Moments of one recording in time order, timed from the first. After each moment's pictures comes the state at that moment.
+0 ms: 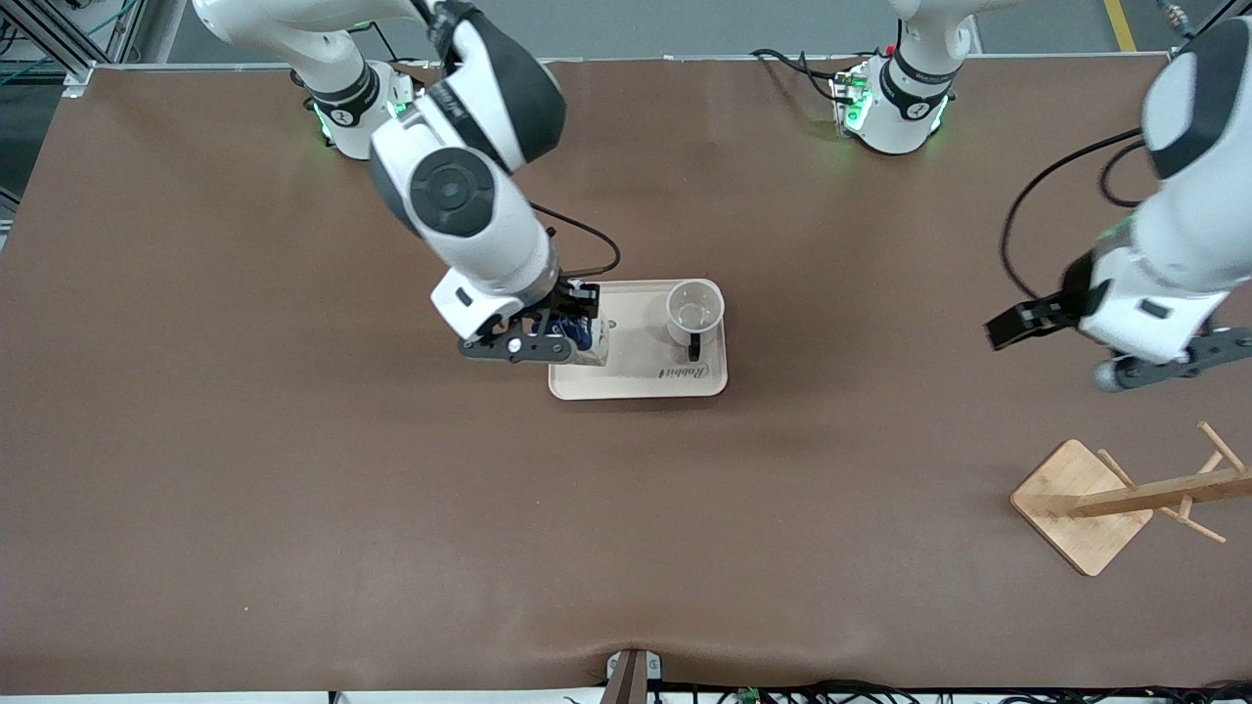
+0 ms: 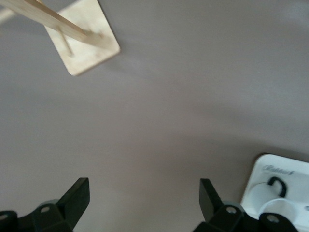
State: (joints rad) left arm 0.25 0.20 -0.41 -1.46 0.12 1.60 -0.37; right arm 0.63 0.50 0.03 -1.30 0.09 1.75 0.67
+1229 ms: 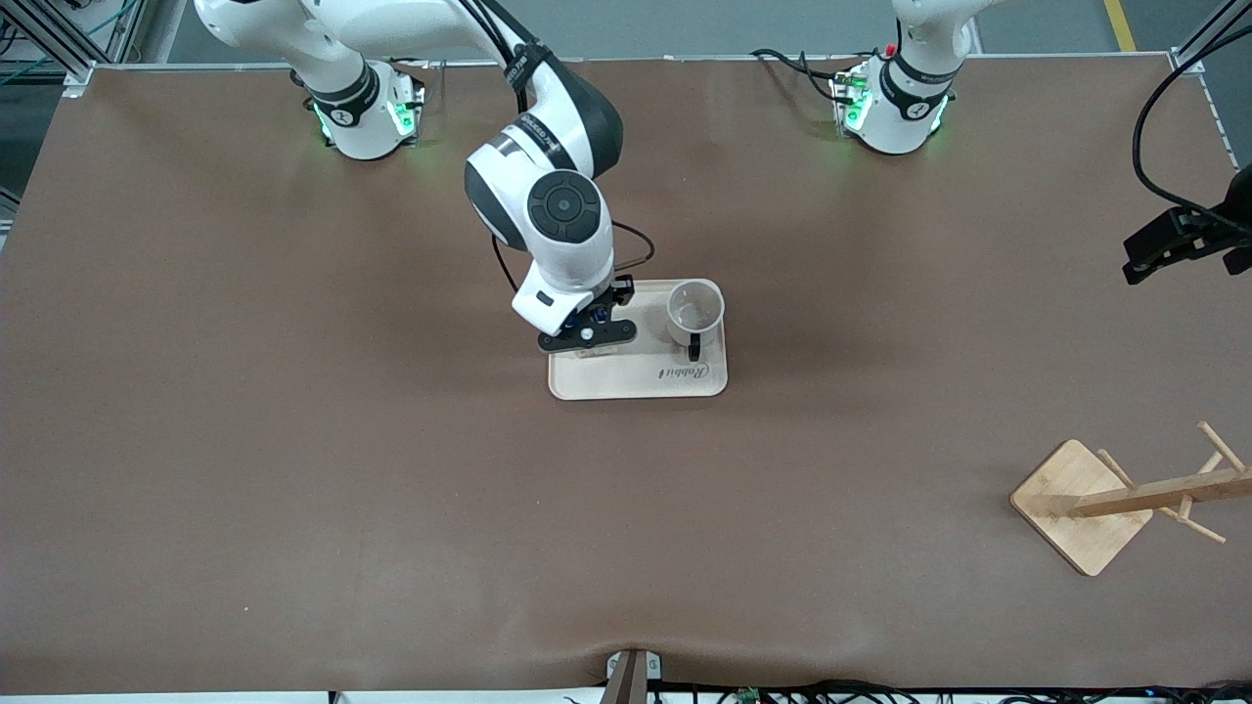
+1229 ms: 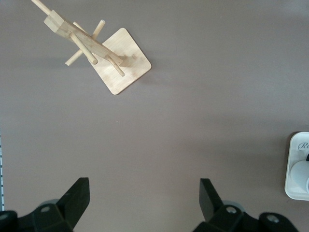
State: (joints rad) left arm 0.38 0.03 -0.42 -1.47 0.12 1.55 -0.08; right arm 0.72 0.54 0.03 -1.48 0.06 1.93 0.57
